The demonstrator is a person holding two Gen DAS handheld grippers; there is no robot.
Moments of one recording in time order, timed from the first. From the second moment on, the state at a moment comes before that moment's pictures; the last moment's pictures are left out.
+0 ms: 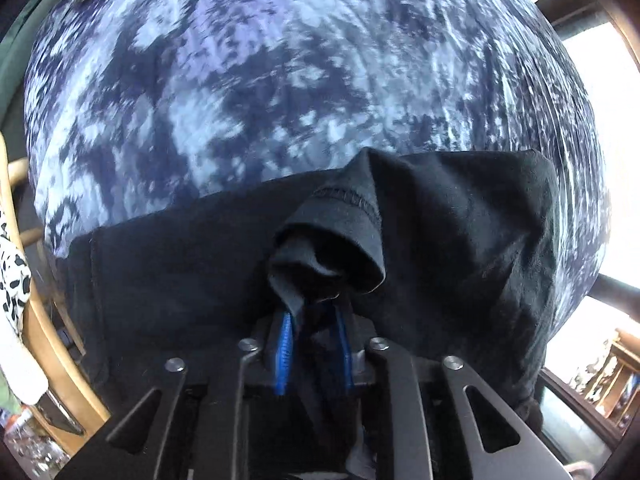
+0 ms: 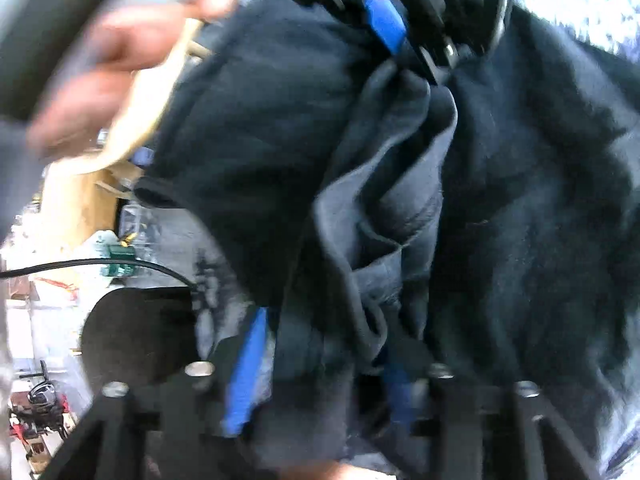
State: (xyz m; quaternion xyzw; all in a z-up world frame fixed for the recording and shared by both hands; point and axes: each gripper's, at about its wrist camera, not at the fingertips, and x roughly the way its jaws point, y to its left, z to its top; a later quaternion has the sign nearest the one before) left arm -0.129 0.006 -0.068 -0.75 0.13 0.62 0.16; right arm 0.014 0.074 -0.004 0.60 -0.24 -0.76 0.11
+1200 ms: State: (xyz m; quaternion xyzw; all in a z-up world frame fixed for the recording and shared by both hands) left arm 0.240 0.090 -0.038 -0.19 0.59 0.70 0.35; right arm 0.009 0.261 -0.051 0.61 -0.34 -0.71 -0.02
